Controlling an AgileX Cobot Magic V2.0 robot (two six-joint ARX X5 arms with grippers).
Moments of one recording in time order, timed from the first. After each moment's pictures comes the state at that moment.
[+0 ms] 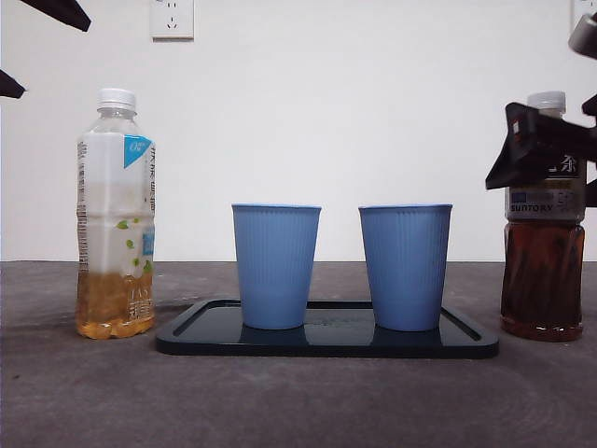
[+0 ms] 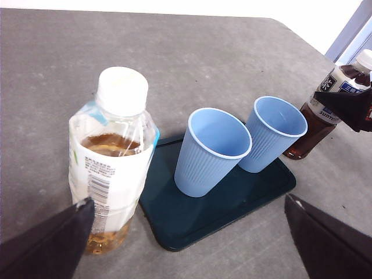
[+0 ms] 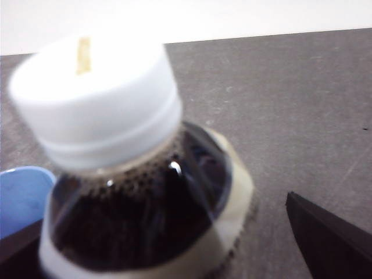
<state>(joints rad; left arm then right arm) -0.18 0.70 0.67 -0.39 0.48 -0.08 0.14 1.21 0.40 0.55 -0.16 0.19</state>
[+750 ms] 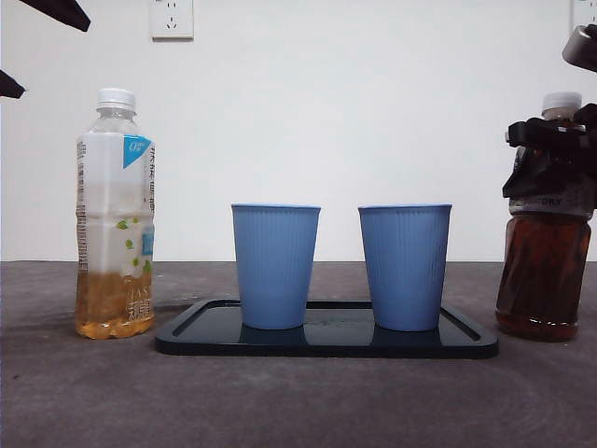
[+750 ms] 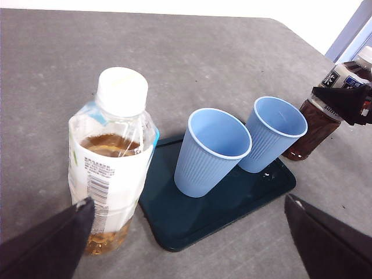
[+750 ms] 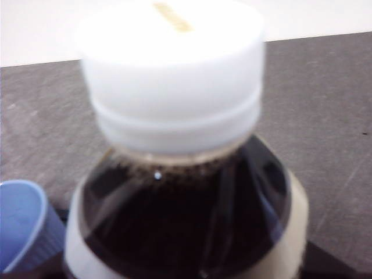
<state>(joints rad) -0.18 0.70 0.67 -0.39 0.48 -0.08 0.16 1.27 0.39 0.64 -0.14 0.21</state>
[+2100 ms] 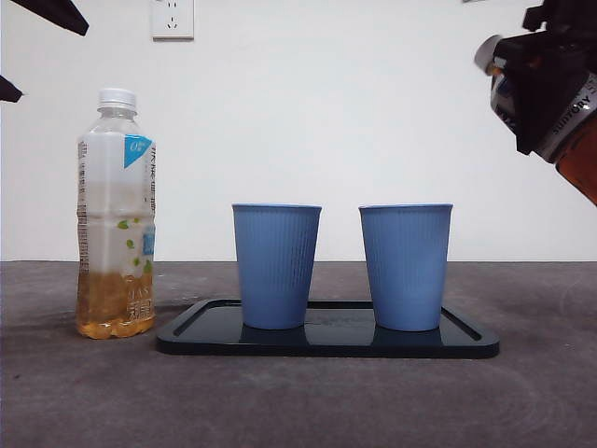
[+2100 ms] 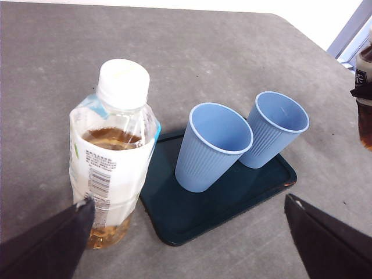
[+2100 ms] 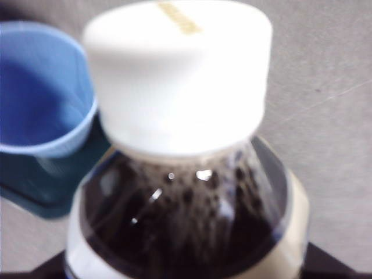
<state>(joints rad) -0.18 0.70 0.67 -0.40 0.48 -0.07 0.44 1.25 1.10 -0.75 0.26 -0.18</state>
